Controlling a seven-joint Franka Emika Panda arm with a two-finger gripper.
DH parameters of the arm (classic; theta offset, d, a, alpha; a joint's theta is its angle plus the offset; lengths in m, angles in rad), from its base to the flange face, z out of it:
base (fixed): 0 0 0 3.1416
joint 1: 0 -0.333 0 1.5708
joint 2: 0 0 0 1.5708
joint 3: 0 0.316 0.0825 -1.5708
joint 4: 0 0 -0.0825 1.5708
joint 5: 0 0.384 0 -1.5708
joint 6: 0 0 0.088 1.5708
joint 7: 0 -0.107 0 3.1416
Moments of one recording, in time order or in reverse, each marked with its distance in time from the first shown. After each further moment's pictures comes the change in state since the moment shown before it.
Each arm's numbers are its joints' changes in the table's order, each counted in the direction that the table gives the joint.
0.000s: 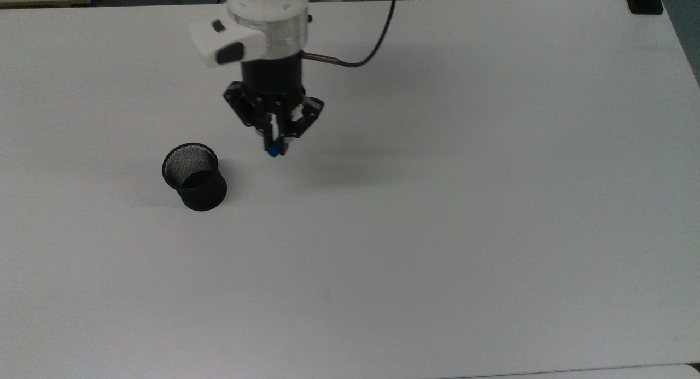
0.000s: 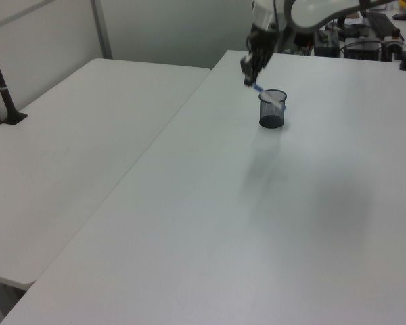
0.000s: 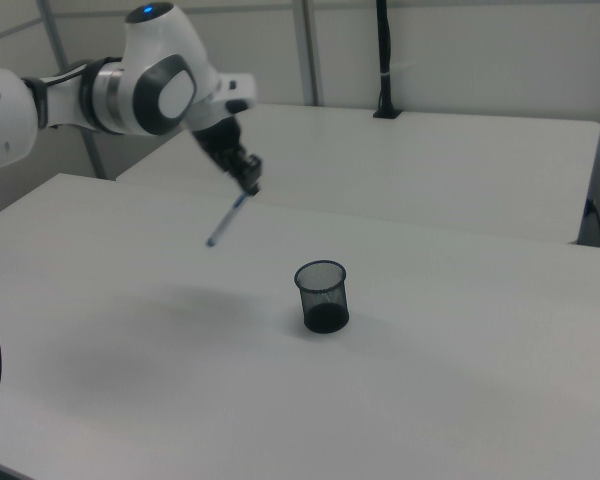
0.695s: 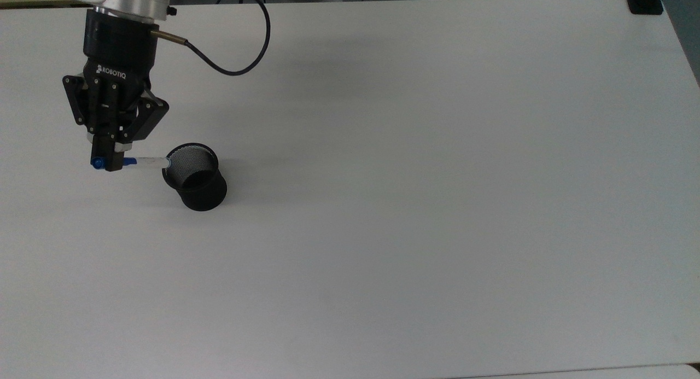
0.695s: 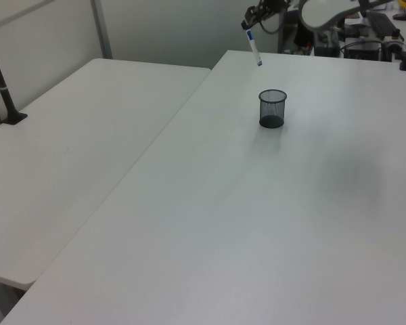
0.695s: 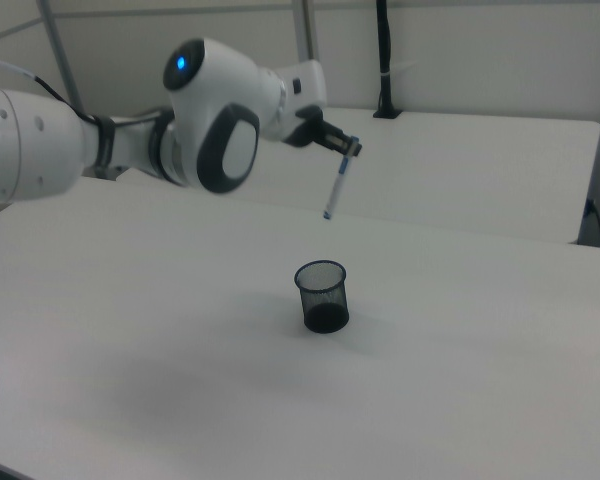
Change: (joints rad) arm 0.089 0.001 -0.148 0.147 -0.001 -0.705 0.043
